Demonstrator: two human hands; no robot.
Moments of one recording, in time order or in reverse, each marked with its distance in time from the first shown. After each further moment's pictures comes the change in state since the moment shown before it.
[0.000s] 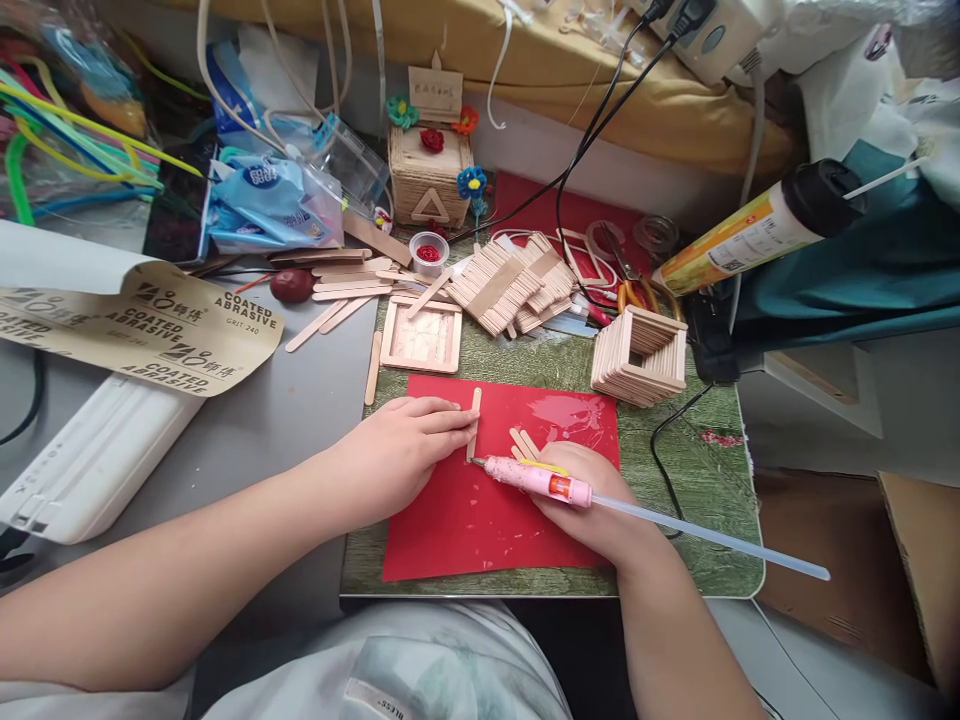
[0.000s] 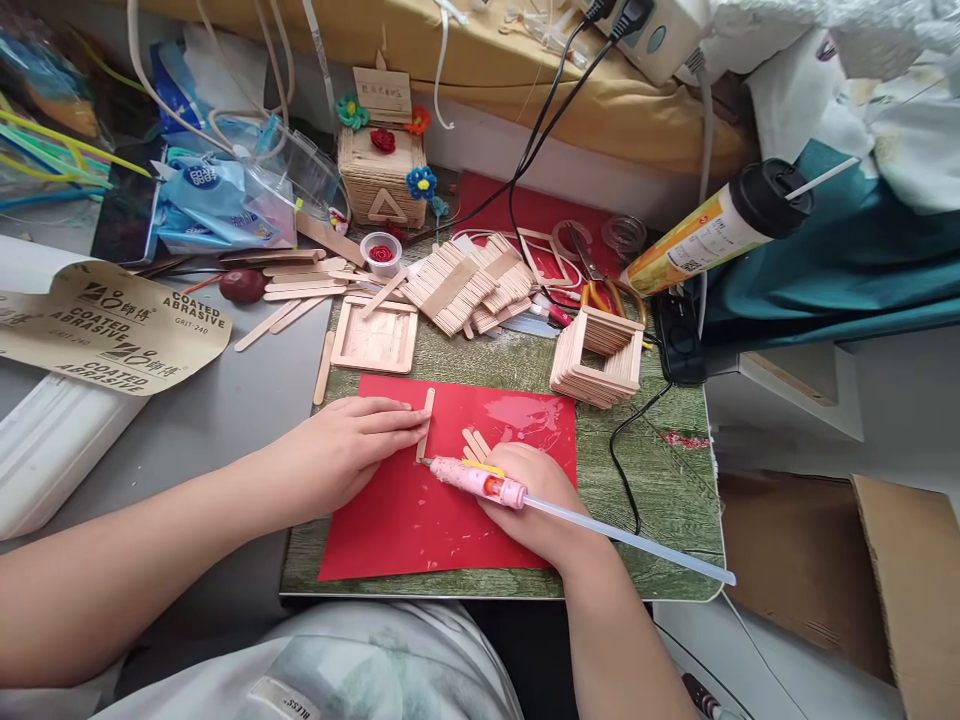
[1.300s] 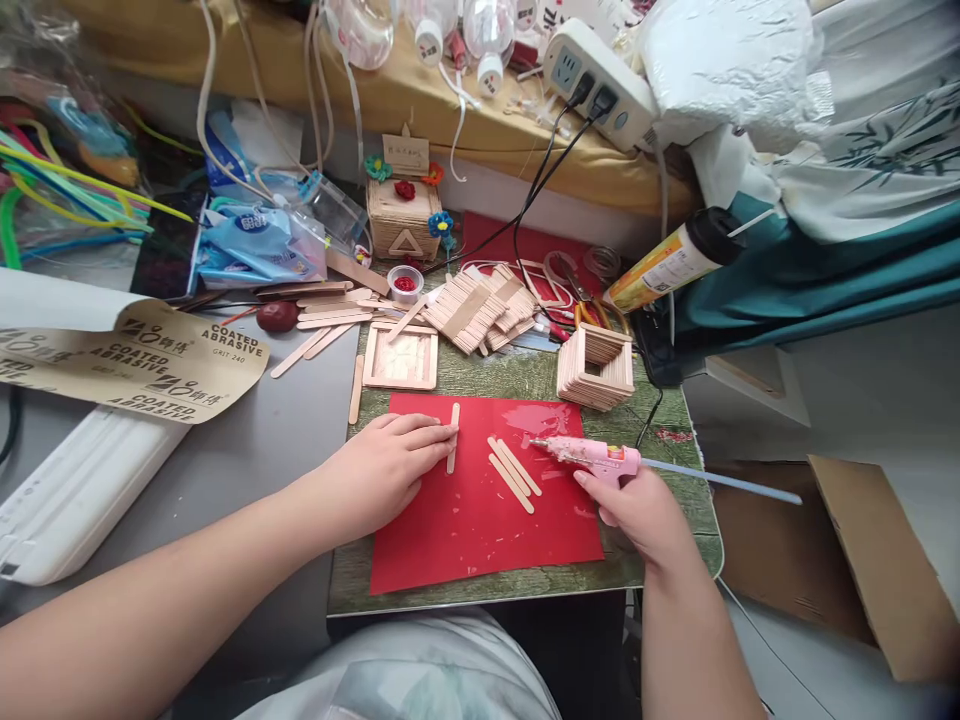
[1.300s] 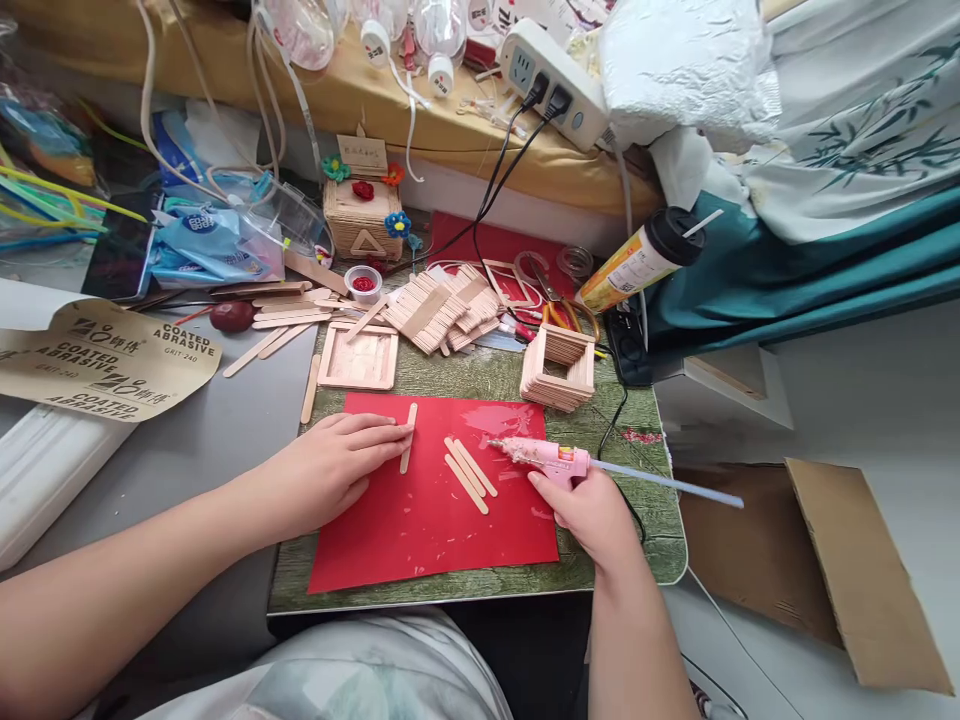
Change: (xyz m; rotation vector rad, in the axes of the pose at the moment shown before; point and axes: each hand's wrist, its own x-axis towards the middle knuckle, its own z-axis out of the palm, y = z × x) left_hand 0.000 0.006 -0.005 0.084 0.010 0.027; right_hand -0.059 0.030 -0.031 0.452 0.295 0.738
